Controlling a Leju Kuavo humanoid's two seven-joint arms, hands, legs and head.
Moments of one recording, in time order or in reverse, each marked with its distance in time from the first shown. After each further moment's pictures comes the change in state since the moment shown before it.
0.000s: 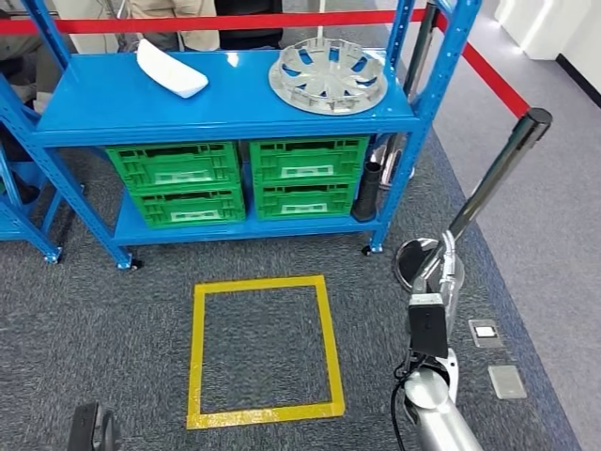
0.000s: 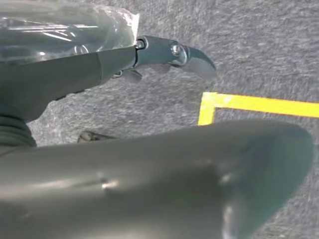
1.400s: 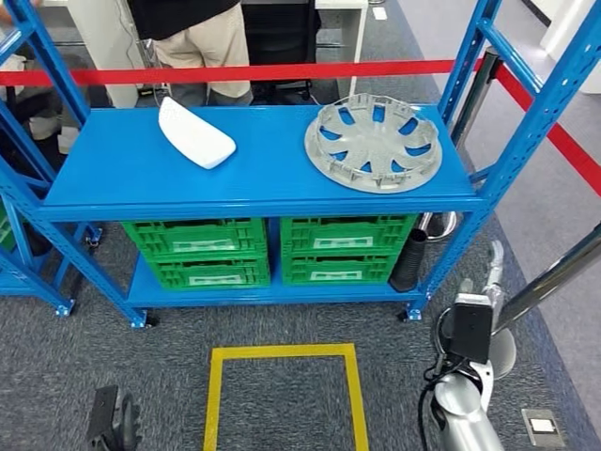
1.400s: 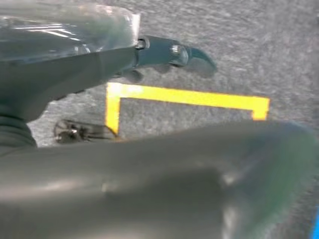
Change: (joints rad) left arm -0.048 -0.053 -0.009 -0.003 -0.042 0.000 -0.001; right arm 0.040 -0.042 -0.097 -0.098 -0.035 -0.025 0.050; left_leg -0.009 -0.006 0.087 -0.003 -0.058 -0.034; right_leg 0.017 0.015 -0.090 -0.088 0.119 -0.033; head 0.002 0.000
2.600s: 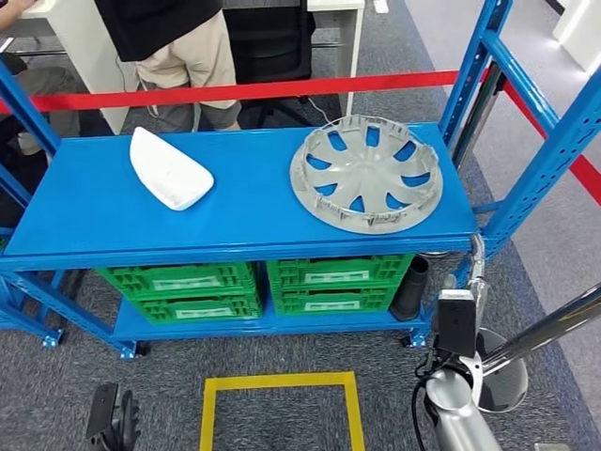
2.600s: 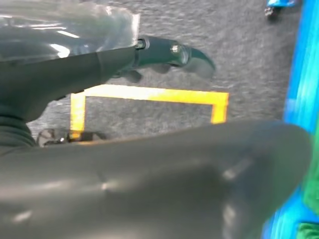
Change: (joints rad) left arm 0.007 0.015 -0.001 -0.006 -0.013 0.009 -0.025; right arm -0.033 -0.002 0.063 0.046 0.003 0.010 0.002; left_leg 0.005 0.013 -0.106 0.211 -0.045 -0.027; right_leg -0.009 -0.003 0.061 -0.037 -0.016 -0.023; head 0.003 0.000
